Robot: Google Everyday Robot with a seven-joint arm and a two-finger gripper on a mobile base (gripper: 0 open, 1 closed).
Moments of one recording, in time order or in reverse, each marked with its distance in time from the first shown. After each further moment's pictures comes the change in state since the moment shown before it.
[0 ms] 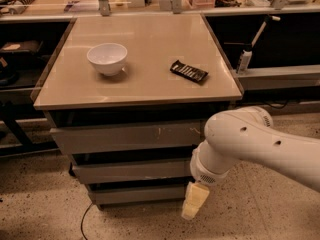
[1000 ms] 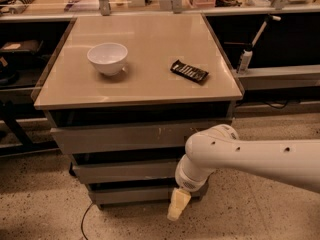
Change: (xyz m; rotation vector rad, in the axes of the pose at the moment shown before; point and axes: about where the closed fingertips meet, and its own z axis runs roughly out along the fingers) arm -0.009 -0.016 0.100 -0.032 -0.013 0.028
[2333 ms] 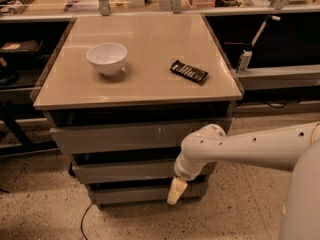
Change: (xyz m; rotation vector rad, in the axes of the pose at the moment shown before) arm 0.006 -0.074 0.068 0.074 0.020 0.044
